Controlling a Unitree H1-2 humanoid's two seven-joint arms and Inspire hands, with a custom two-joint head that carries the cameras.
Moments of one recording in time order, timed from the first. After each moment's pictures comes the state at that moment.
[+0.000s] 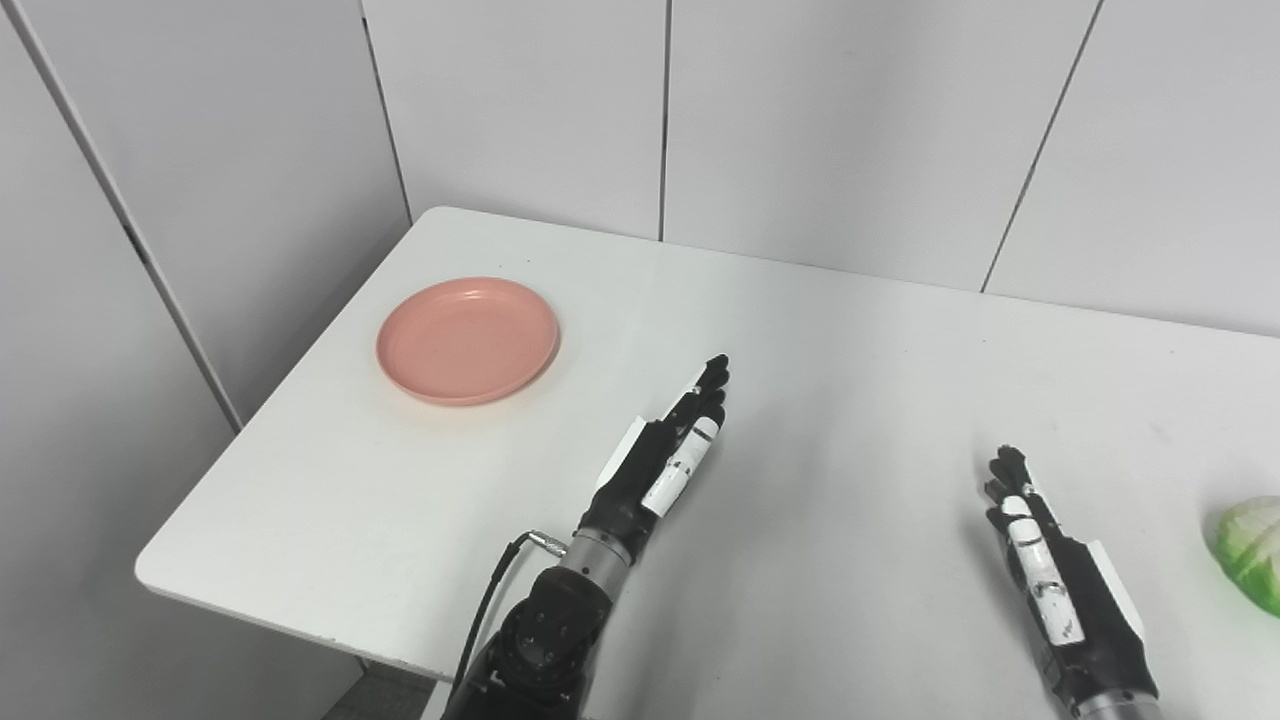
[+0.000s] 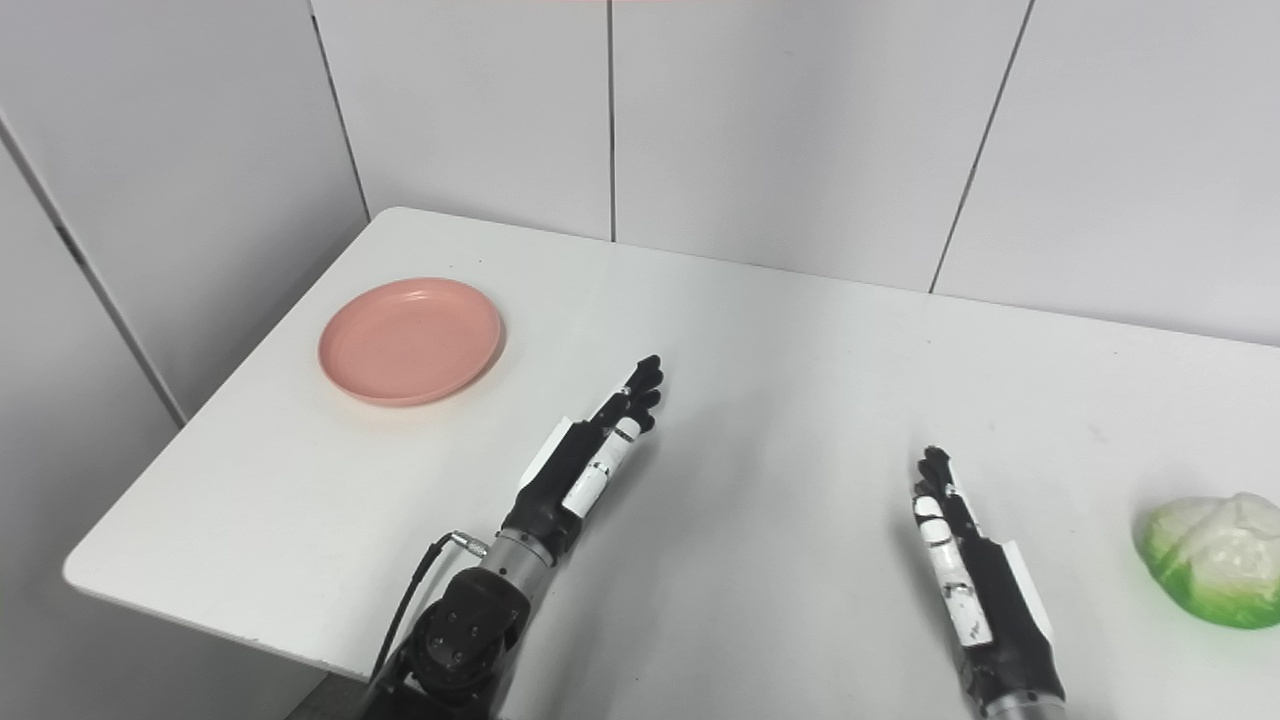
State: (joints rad) left arm -0.12 0.00 -0.12 0.12 0.12 -0.12 -0.05; right arm -0.08 -0.17 0.08 -0.07 0.01 0.13 0.18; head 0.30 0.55
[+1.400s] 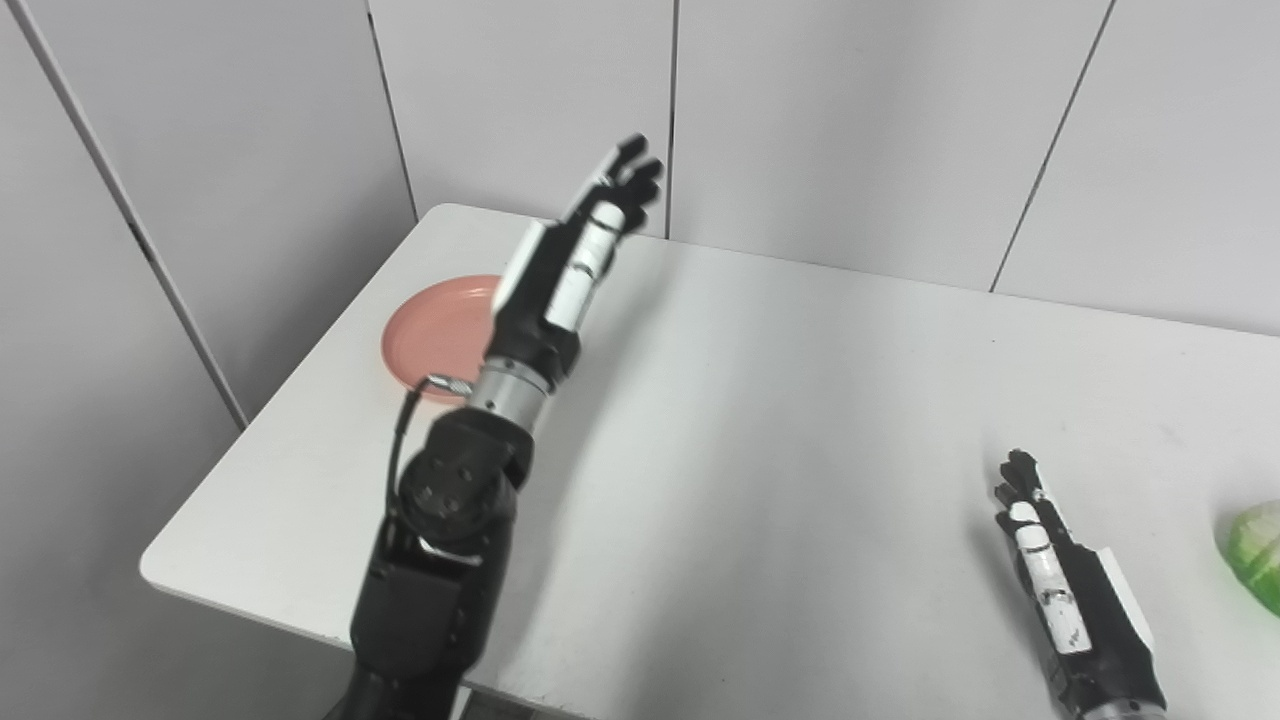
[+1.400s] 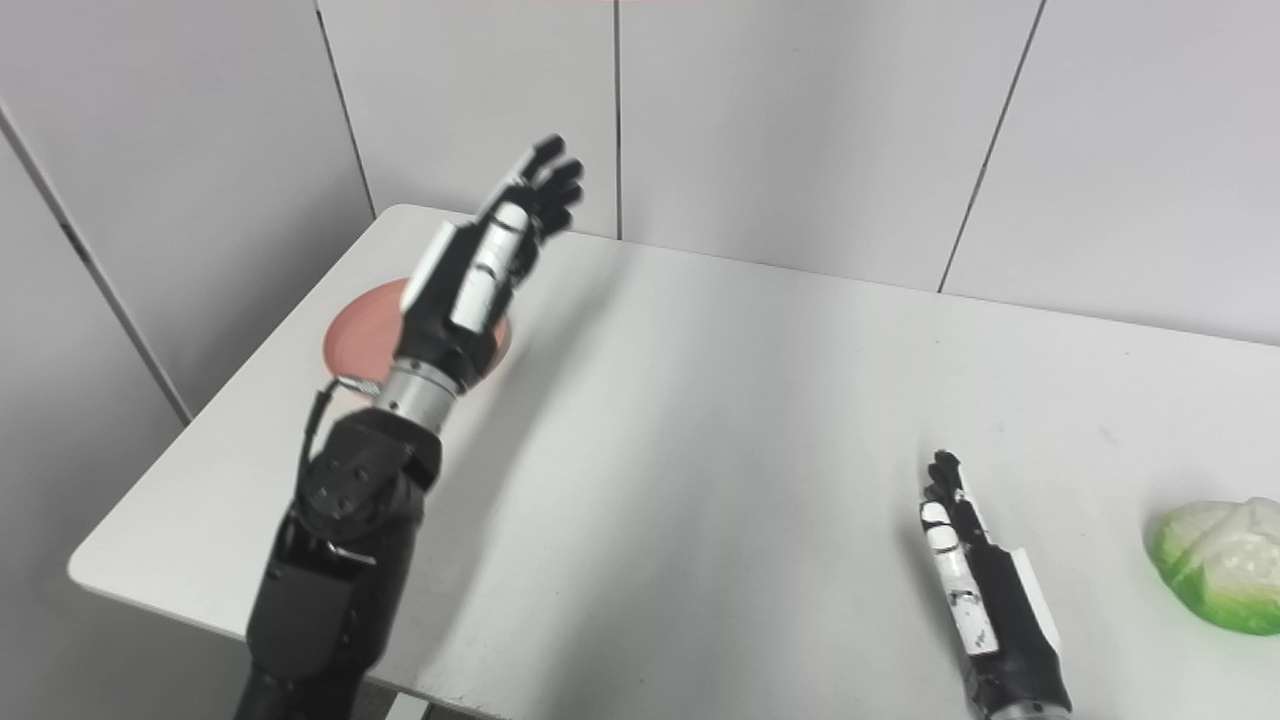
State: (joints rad) left arm -0.35 0.15 0.15 -0.32 -0.06 0.26 -0.06; right arm -0.07 -0.16 0.09 -0.08 0.00 0.13 0.16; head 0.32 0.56
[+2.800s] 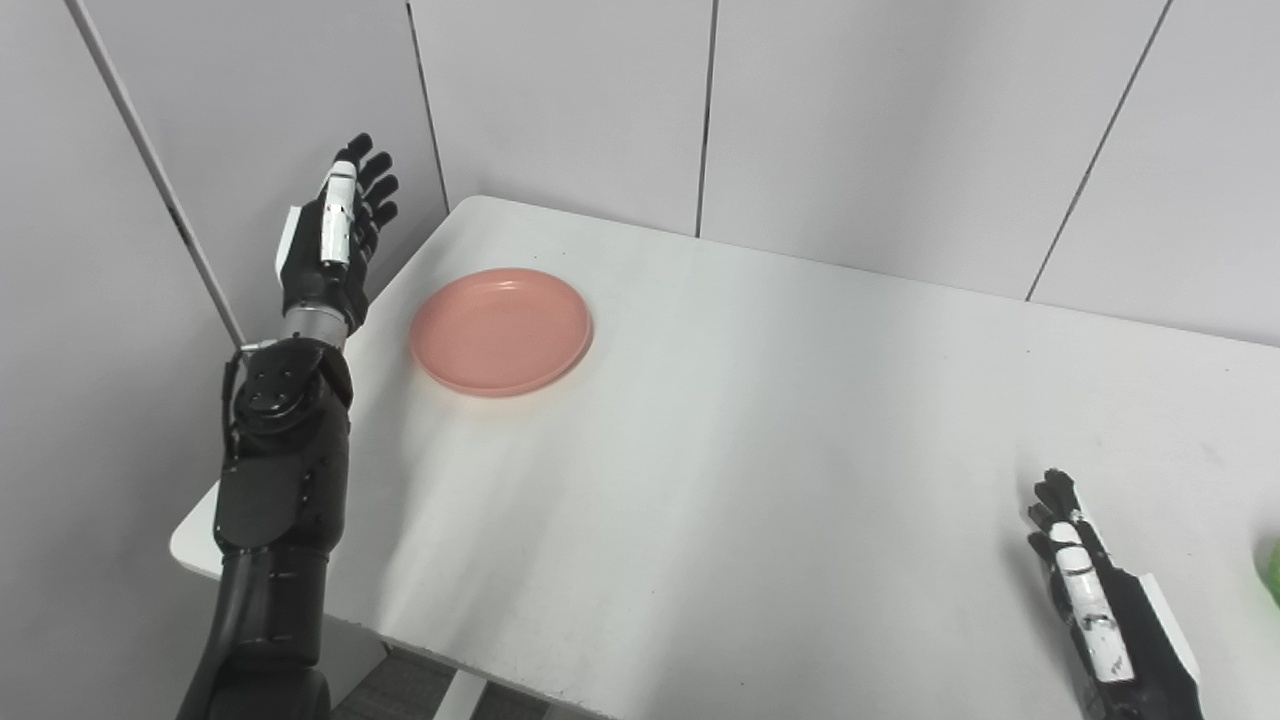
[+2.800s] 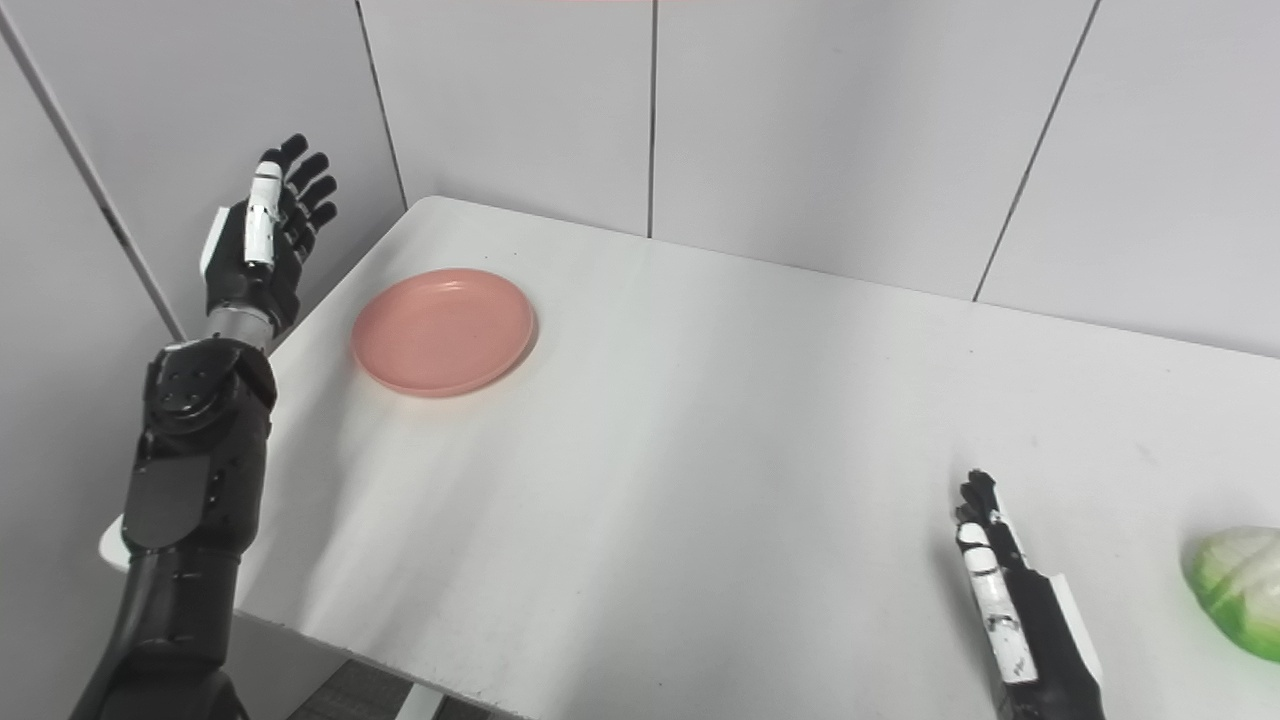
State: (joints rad) left arm -0.39 0.38 0.47 0.17 -0.26 0.18 0.00; right arm -0.05 -0.18 0.08 -0.13 0.03 0.17 0.18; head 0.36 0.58
